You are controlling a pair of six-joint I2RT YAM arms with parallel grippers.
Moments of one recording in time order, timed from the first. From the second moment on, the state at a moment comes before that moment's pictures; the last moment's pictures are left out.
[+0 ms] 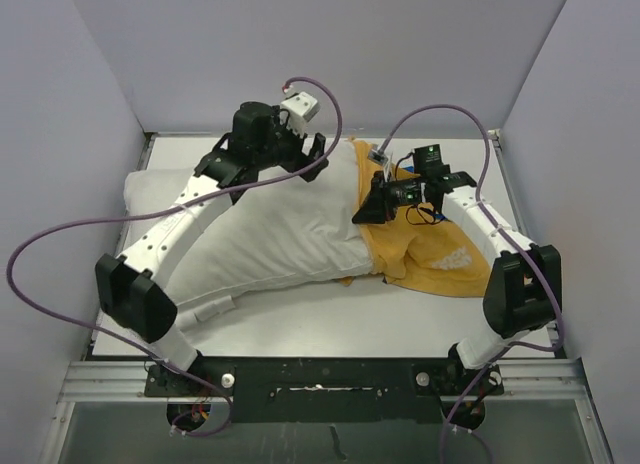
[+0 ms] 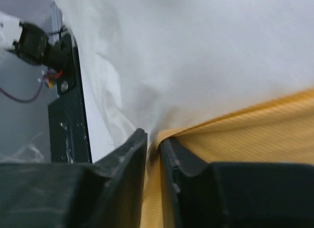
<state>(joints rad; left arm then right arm) -0.54 1.58 1.60 -0.38 0.26 0.01 0.24 1.61 1.24 -0.48 -1.07 -0.20</state>
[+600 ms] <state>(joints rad) -0.47 1.84 1.58 -0.35 0.39 0.22 0.13 2.14 2.13 -0.81 -0.78 -0.29</state>
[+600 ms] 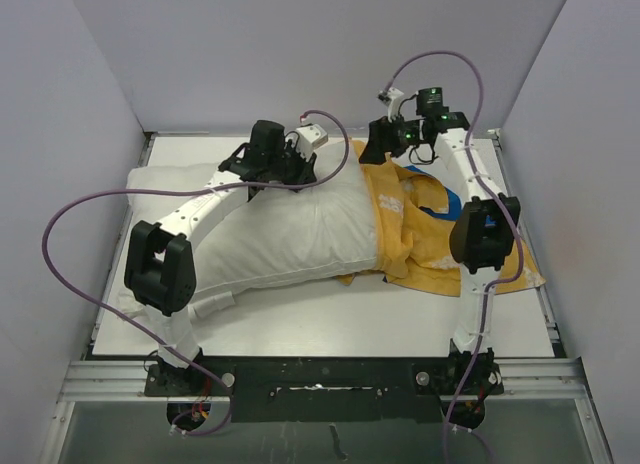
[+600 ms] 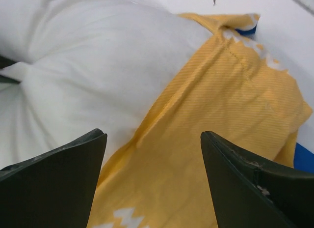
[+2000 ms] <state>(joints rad) -0.45 1.70 1.35 0.07 0.90 0.20 0.34 1.91 1.88 -0.33 -0.99 0.23</state>
